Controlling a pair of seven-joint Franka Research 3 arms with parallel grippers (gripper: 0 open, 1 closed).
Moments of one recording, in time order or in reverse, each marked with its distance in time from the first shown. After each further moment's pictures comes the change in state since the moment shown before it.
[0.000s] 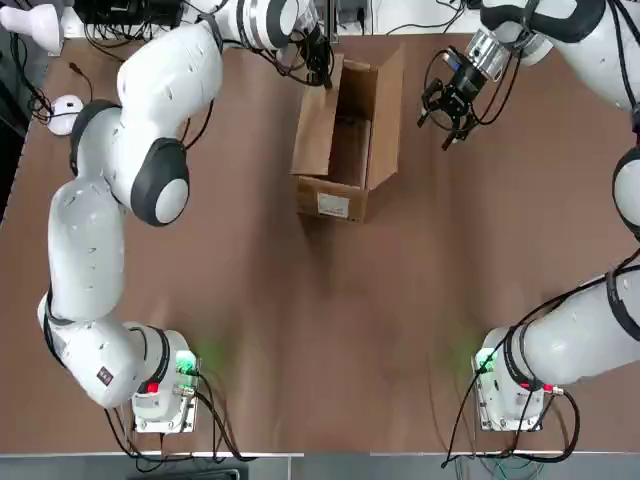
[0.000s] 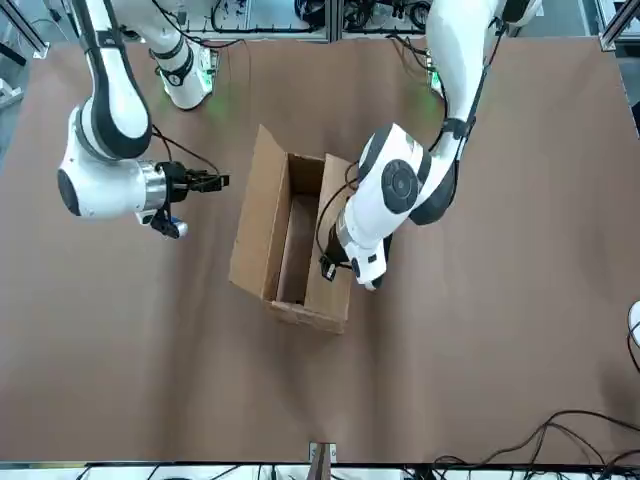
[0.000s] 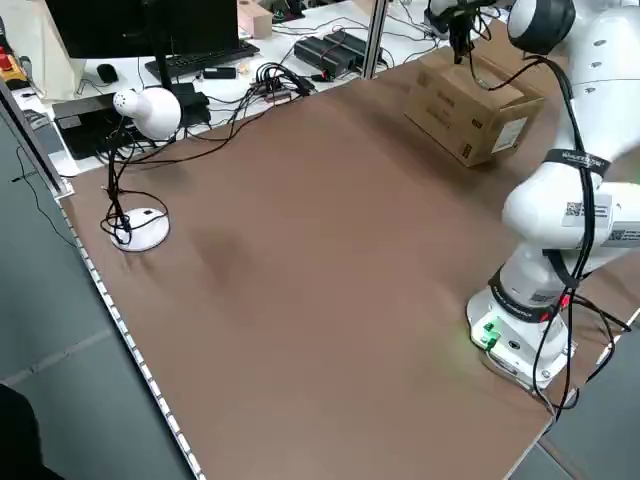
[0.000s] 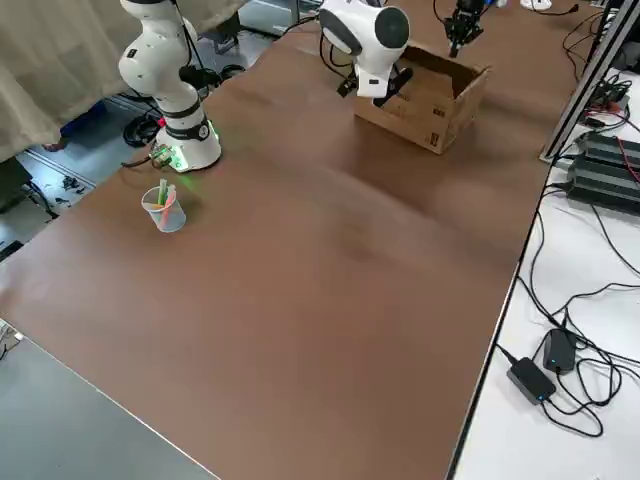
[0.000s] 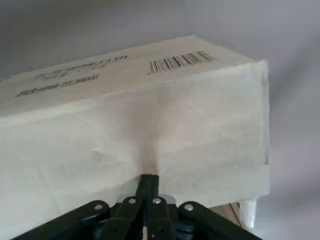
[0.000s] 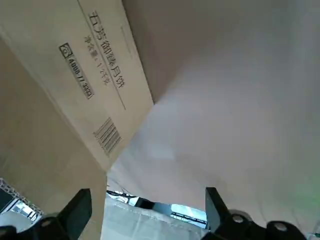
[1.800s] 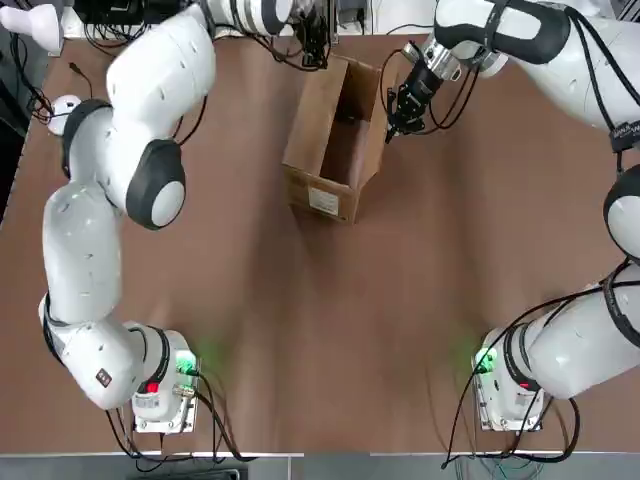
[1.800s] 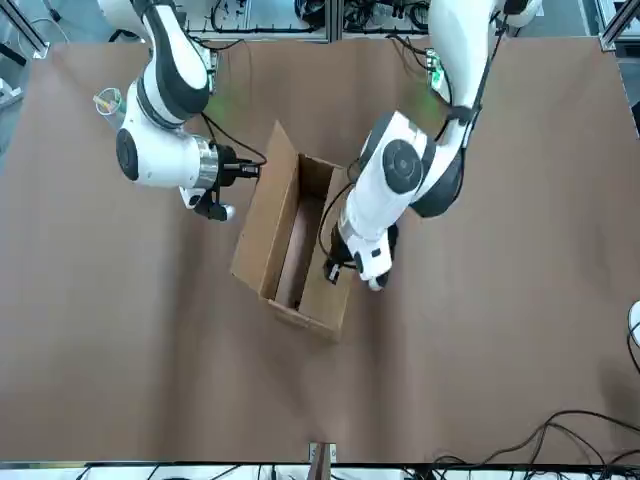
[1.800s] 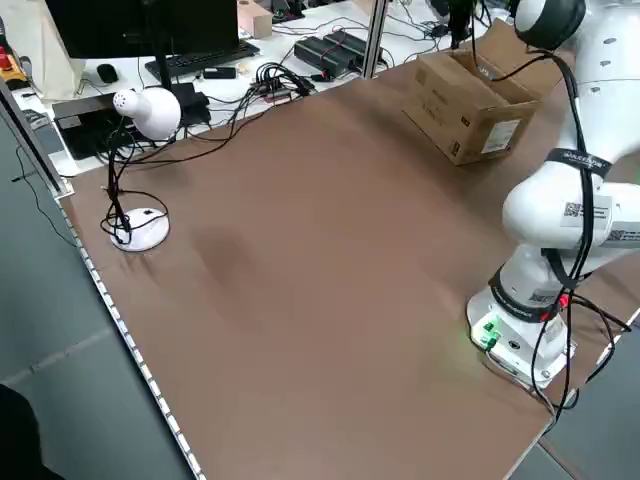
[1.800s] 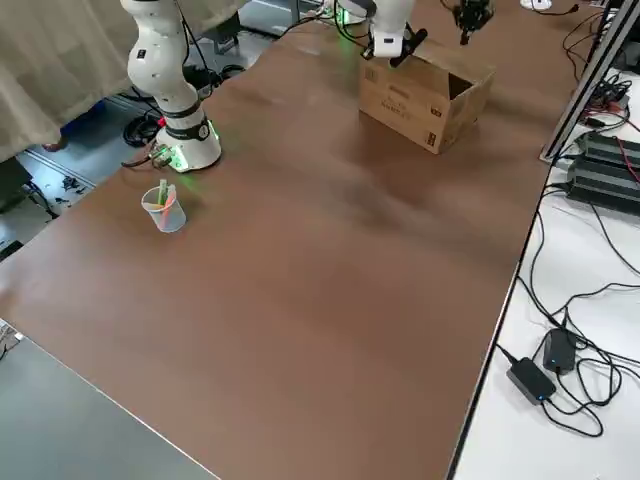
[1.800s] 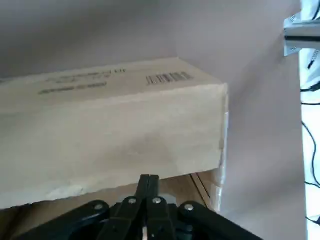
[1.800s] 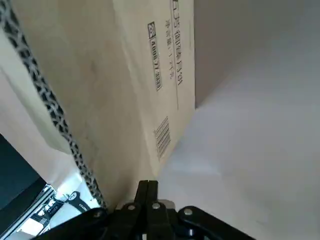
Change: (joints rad) left arm -0.027 -0.087 0.065 0.022 0.080 -0.050 -0.003; right arm 0.245 -0.018 -0.002 0.023 0.069 0.210 0.172
